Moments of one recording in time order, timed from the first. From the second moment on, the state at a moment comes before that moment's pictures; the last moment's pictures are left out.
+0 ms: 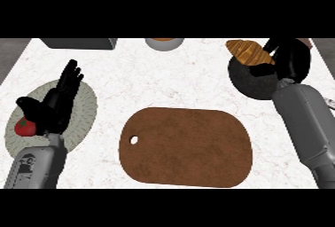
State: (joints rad) left arm -0.26 0.17 0.09 -1.46 0.00 0.06 0.08; right arm -0.77 -0.33 -0.04 -0.83 0.87 -0.47 0.32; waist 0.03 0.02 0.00
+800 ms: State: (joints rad) left arm -0.29 0.17 0.08 -1.45 0.00 0.03 0.07; right arm -0.89 -0.42 -0.31 -0.31 0.65 -0.43 -0.06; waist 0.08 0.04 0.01
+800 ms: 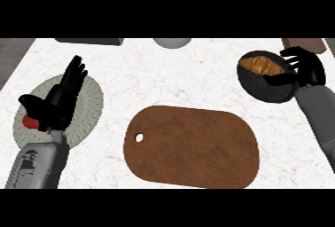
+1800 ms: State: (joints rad) left arm -0.26 0.19 0.11 -1.45 0.01 0.04 0.07; right arm -0.78 -0.43 -0.59 -0.30 0.31 -0.17 -0.55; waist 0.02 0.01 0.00
